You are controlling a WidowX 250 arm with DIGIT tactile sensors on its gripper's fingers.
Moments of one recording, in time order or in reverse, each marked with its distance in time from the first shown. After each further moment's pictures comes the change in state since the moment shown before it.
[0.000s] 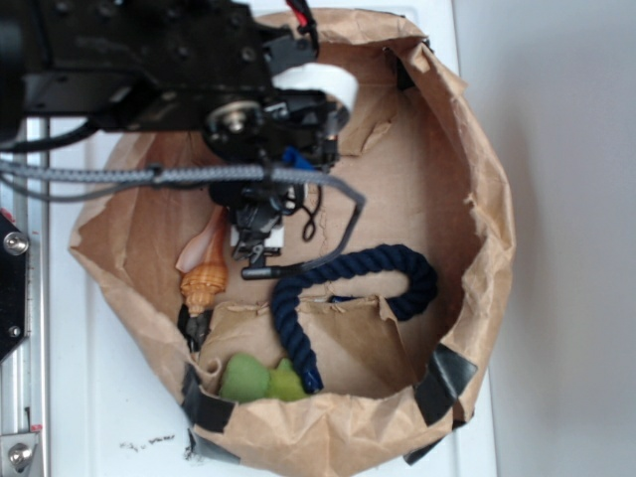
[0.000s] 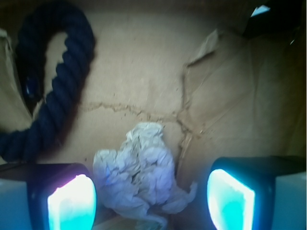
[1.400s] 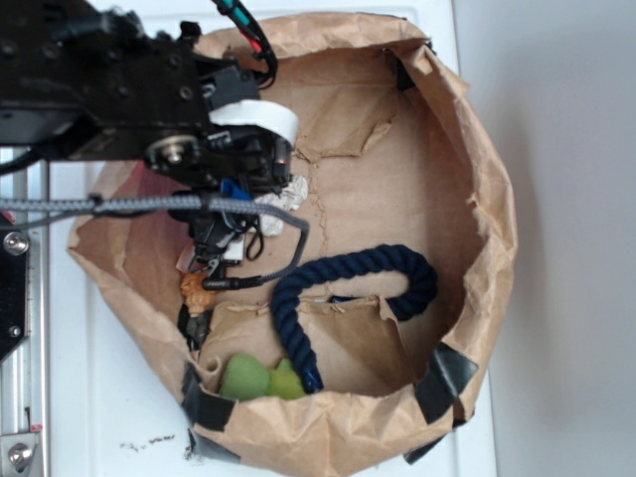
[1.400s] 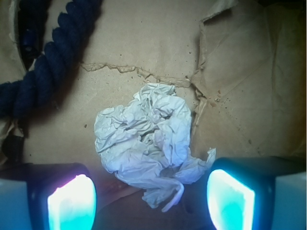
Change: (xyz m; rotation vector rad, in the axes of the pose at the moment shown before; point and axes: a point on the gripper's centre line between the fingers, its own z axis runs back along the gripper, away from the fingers) arm -0.021 -0.007 -0.008 0.005 -0.001 -0.026
